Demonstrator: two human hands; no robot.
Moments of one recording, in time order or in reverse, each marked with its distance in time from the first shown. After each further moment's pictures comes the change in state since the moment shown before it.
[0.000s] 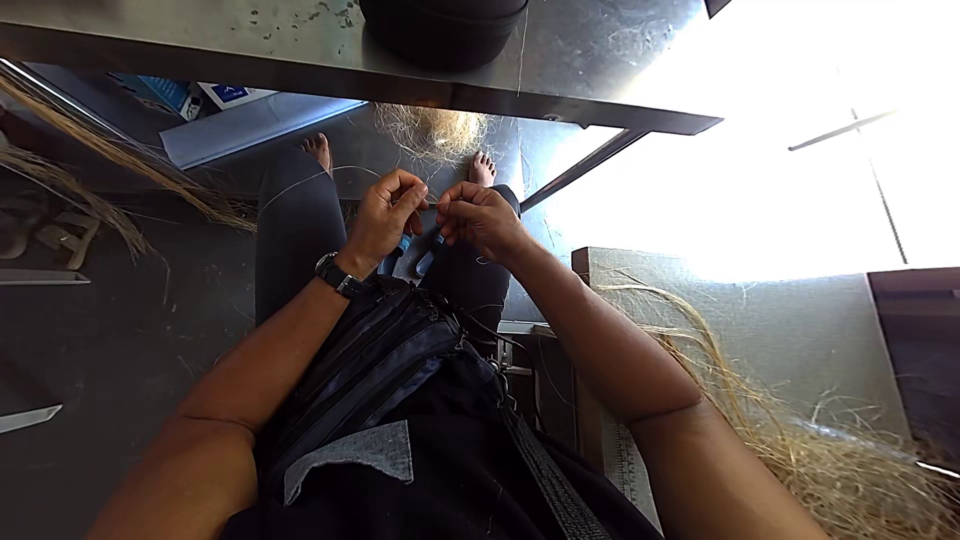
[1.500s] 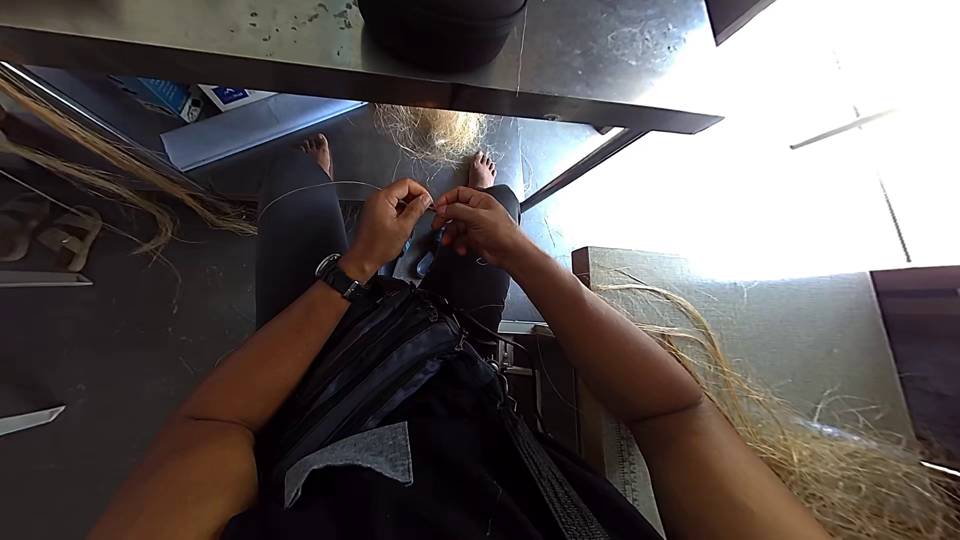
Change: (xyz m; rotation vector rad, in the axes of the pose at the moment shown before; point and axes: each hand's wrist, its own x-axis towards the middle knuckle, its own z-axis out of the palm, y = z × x) left_hand -0.001 -0.006 -0.001 0.337 0.003 0.070; right_hand -0.017 -0.010 0.013 -0.178 0.072 0.103
